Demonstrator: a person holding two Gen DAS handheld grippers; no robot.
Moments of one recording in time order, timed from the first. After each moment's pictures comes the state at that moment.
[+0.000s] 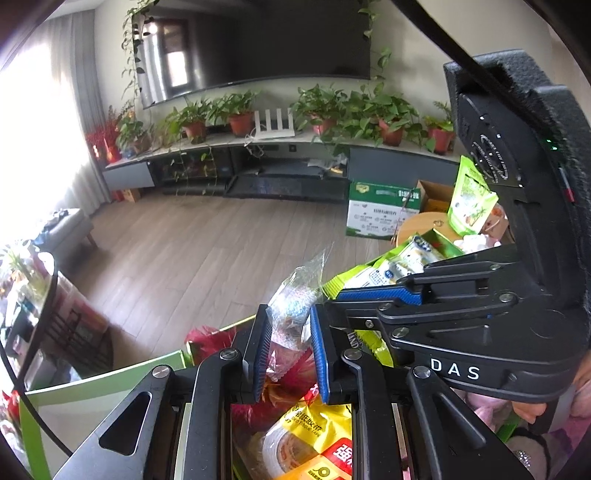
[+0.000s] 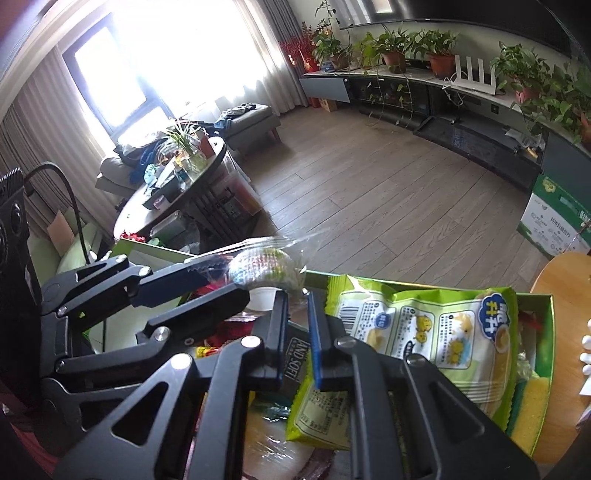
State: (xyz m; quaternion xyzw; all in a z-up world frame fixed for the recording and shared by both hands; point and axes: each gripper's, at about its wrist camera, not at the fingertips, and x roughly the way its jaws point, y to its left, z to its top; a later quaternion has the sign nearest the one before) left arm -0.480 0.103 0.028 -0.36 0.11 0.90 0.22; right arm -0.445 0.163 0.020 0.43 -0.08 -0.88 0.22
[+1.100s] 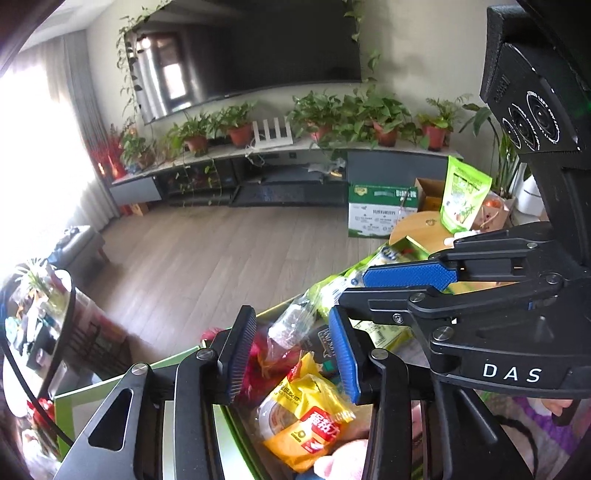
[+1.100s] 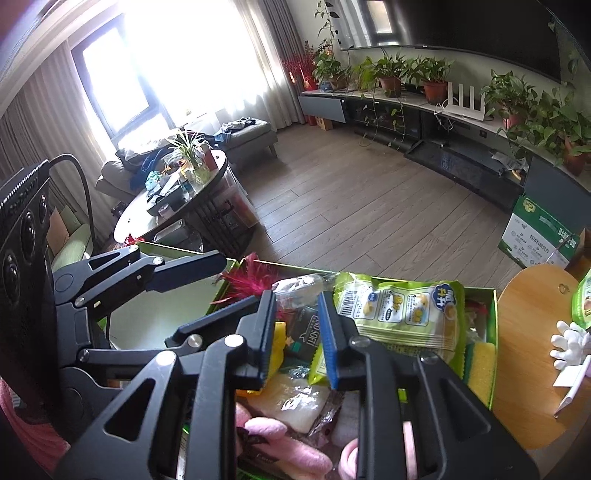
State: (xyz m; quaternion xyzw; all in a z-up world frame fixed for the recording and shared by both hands) left arm -0.442 0.113 0.071 -0.34 0.14 0.91 0.21; right arm -0.393 0.168 0.077 0.39 -0.07 -0.90 0.20
